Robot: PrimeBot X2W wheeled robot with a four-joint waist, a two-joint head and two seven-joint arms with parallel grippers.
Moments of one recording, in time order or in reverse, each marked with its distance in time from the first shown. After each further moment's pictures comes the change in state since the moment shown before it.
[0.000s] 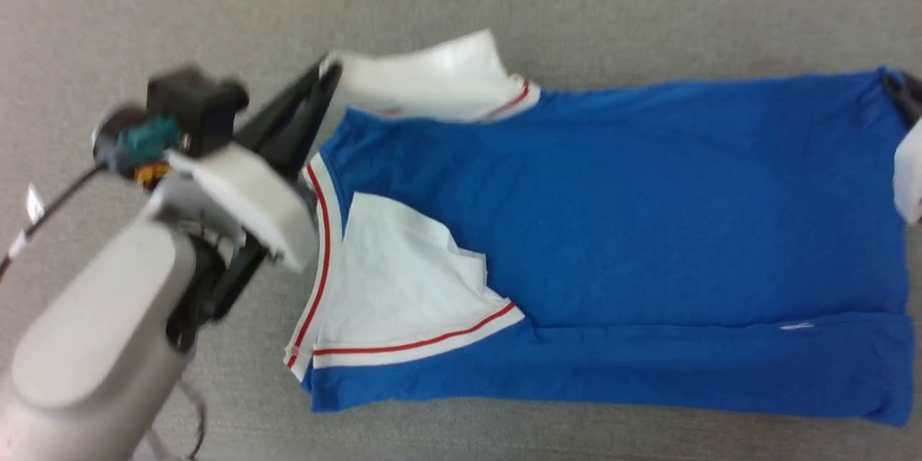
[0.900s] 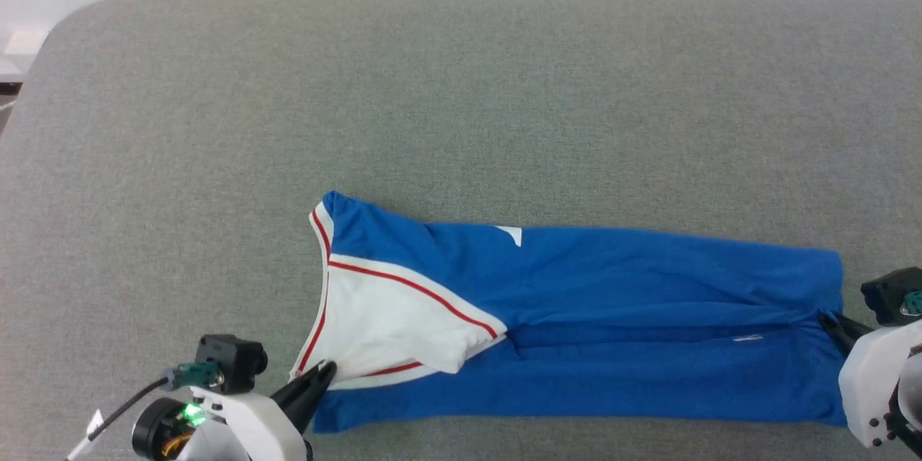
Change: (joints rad) left arm 0.532 0.088 -0.075 -0.037 -0.187 0.088 0.041; right arm 0.550 0.041 -0.108 -0.199 -0.021 0.000 0.032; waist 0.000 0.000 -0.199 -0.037
